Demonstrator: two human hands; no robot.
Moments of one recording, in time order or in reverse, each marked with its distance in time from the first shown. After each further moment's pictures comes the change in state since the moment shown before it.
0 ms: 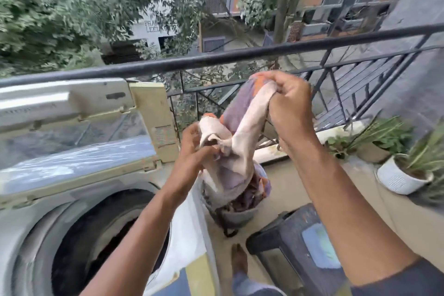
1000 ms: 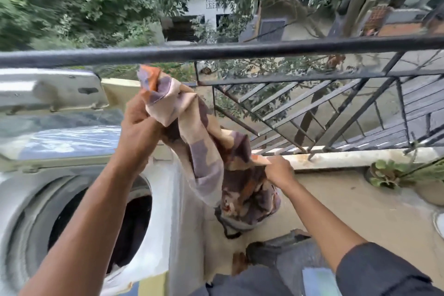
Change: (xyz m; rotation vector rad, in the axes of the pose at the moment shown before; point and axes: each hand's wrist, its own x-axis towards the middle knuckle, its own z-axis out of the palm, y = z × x) left_hand 0.064 0.063 0.026 0.119 0.419 0.321; right_hand 0.071 0.317 -0.044 -0.852 -0.648 0.446
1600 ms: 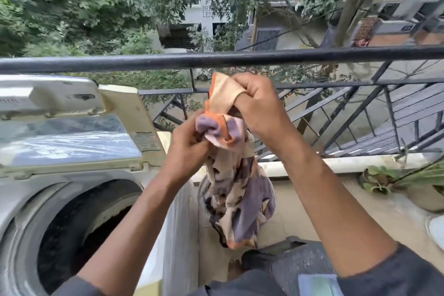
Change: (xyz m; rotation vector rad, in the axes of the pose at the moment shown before) left_hand -0.007 -0.051 0.050 0.124 -0.185 -0.038; right_hand -0.097 -0.188 -0.143 0.646 0.126 -0.730
